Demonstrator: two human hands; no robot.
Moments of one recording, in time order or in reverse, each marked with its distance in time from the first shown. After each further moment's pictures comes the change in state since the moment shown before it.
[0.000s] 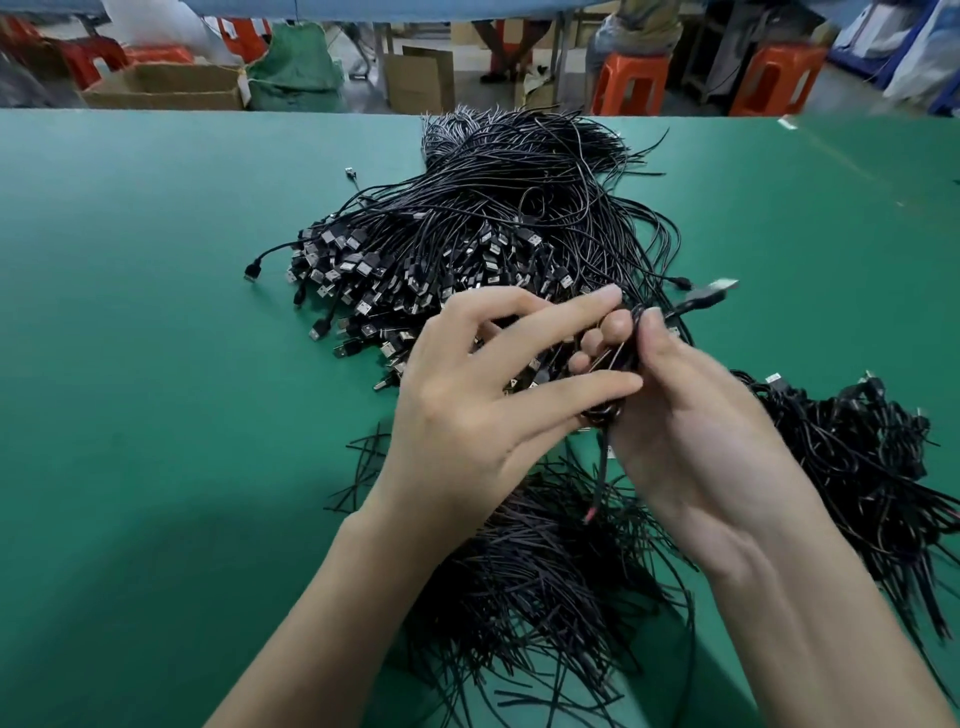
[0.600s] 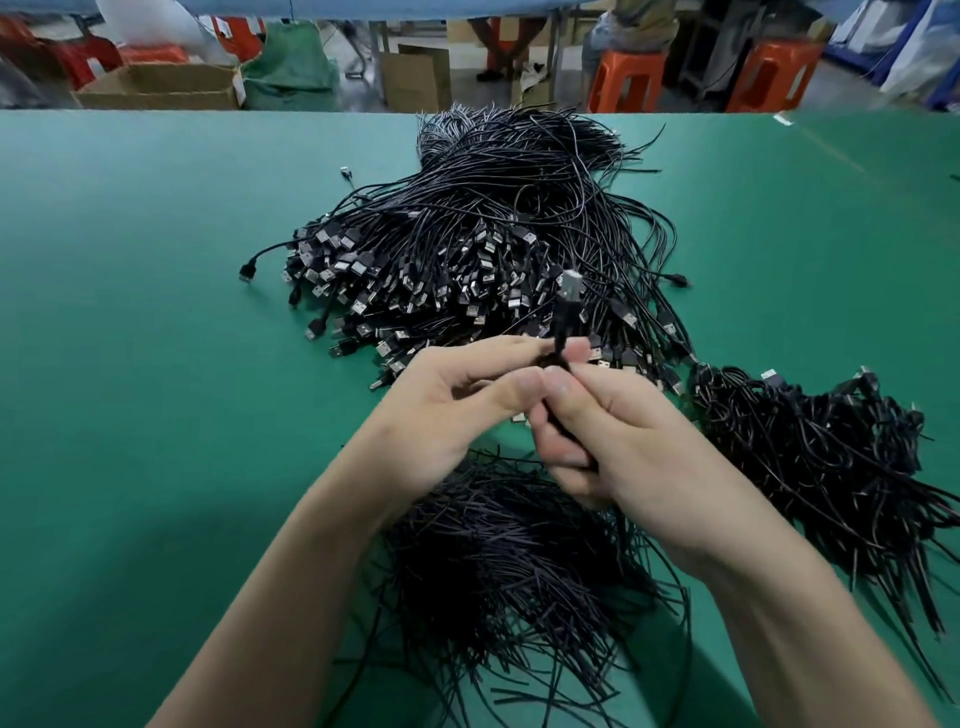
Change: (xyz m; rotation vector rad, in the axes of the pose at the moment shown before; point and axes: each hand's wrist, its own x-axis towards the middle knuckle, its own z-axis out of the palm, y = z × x) left_hand 0.000 -0.014 -0.010 -0.979 -0.370 -0.716; right_hand -0.011 0.000 0.011 -0.581 -0.262 0.075
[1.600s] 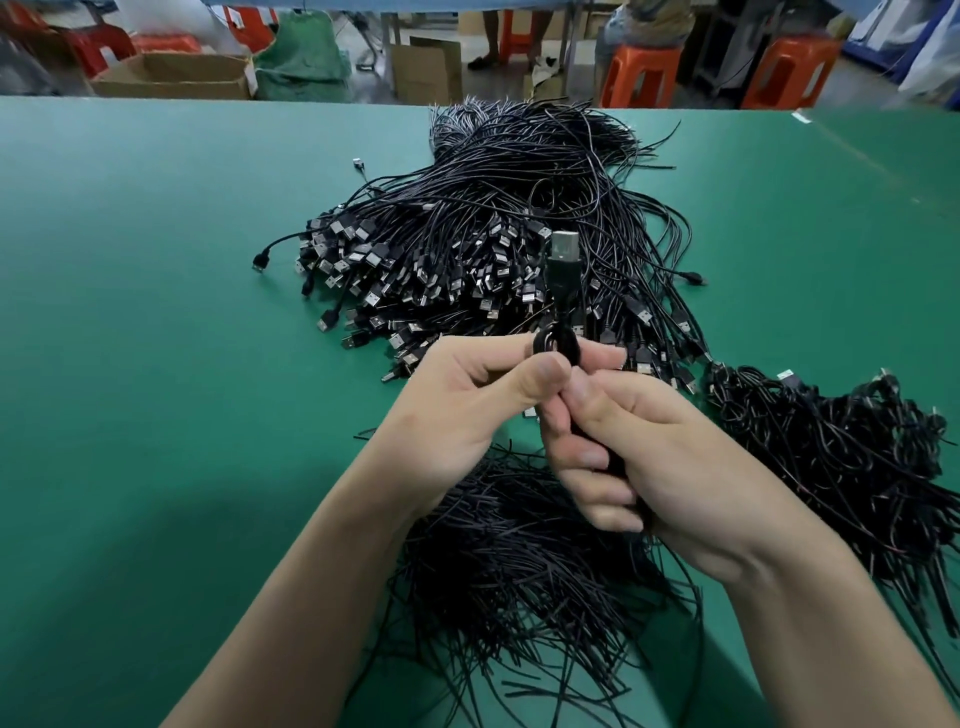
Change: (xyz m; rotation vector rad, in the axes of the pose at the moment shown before) left_hand -0.001 0.001 0.008 -0.194 0.033 0.015; right_hand -0.003 0.002 -0.005 0.215 -0.177 0.074
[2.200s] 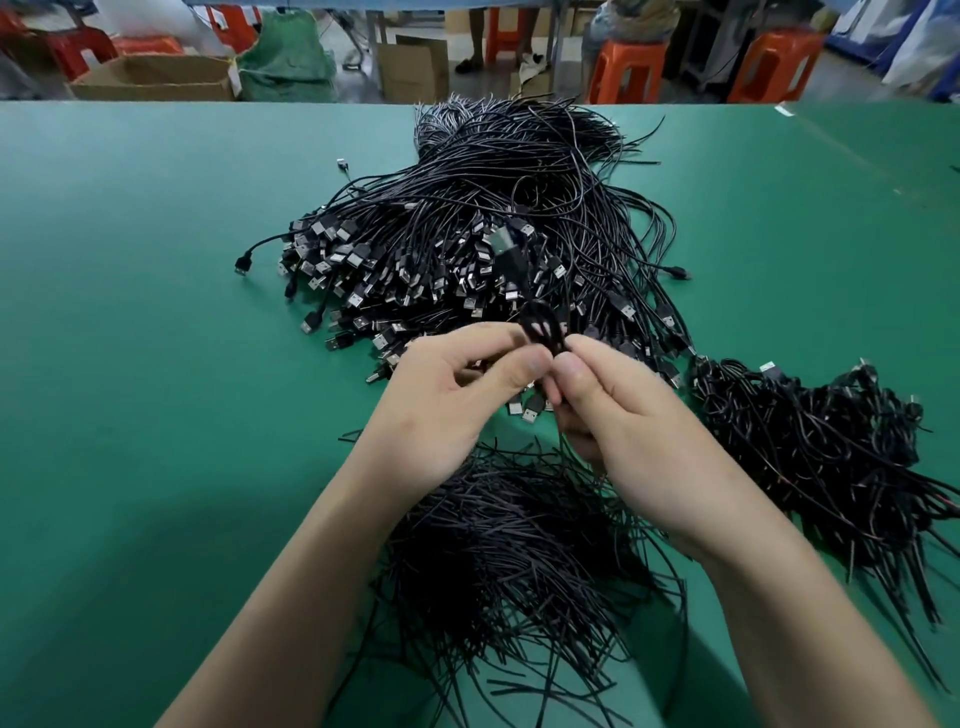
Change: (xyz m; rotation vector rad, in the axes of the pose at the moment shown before) left_hand 0.004 -0.011 -0.006 0.348 0.142 -0.036; right_hand 0.006 0.007 -0.011 -0.560 0.318 -0.127
